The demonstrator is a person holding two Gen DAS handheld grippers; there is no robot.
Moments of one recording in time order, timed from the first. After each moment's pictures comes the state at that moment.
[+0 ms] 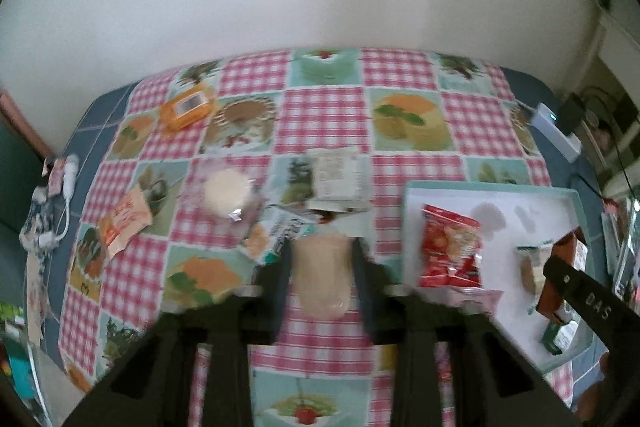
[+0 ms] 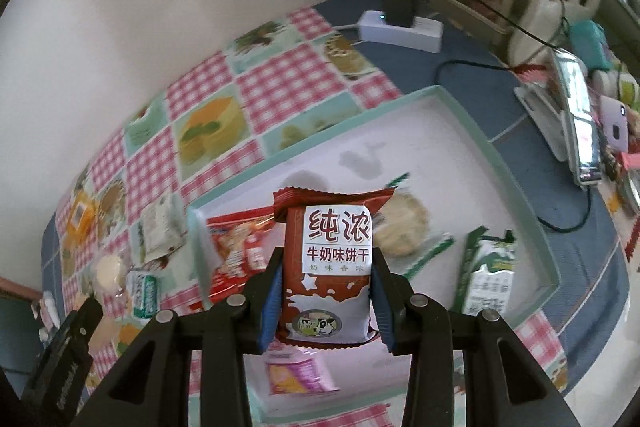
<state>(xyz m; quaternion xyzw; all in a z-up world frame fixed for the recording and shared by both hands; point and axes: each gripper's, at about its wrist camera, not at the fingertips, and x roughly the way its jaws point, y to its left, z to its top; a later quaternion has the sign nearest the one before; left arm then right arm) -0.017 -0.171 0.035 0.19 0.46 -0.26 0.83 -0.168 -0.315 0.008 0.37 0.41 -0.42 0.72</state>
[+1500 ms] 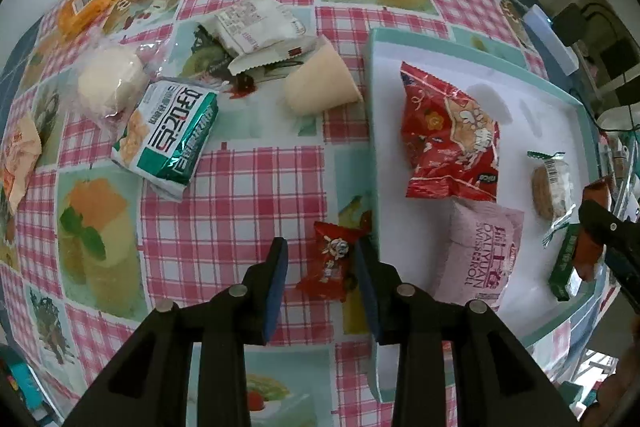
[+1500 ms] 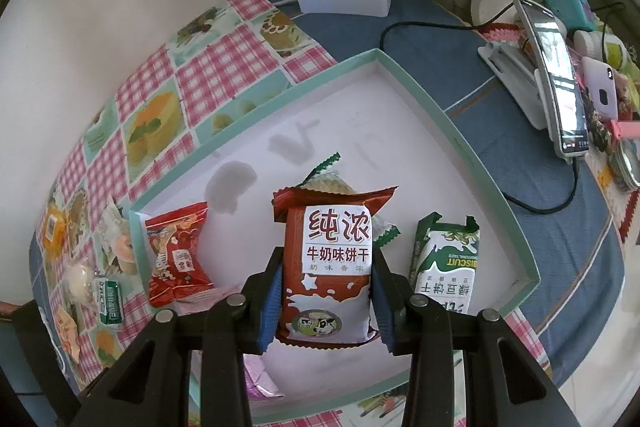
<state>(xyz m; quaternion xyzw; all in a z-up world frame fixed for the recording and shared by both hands) -0.026 -0.184 -0.077 0.20 0.62 -0.30 0.70 -0.201 -0.342 -0.024 0.41 0.44 -0.43 0.68</state>
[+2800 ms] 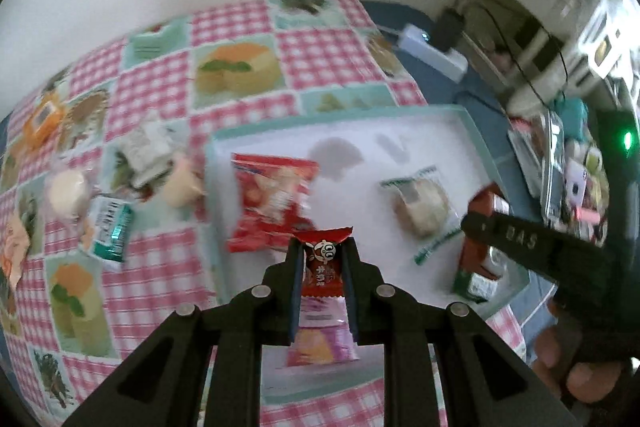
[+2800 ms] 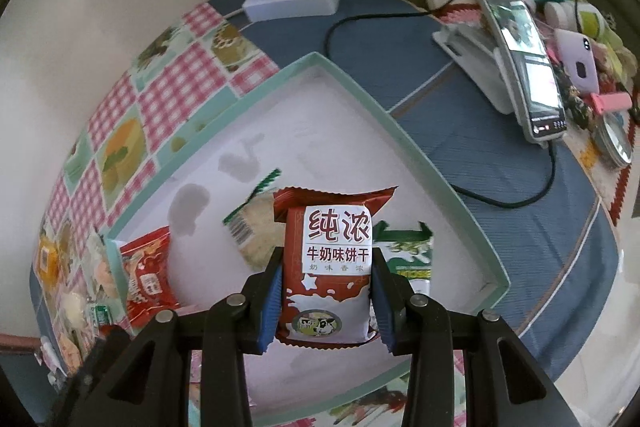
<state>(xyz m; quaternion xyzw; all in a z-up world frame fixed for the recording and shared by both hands) -0.088 -0.244 -0.005 0.22 0.51 -0.43 0.71 -0.231 -0.360 -0.027 0.44 0.42 -0.47 0.64</state>
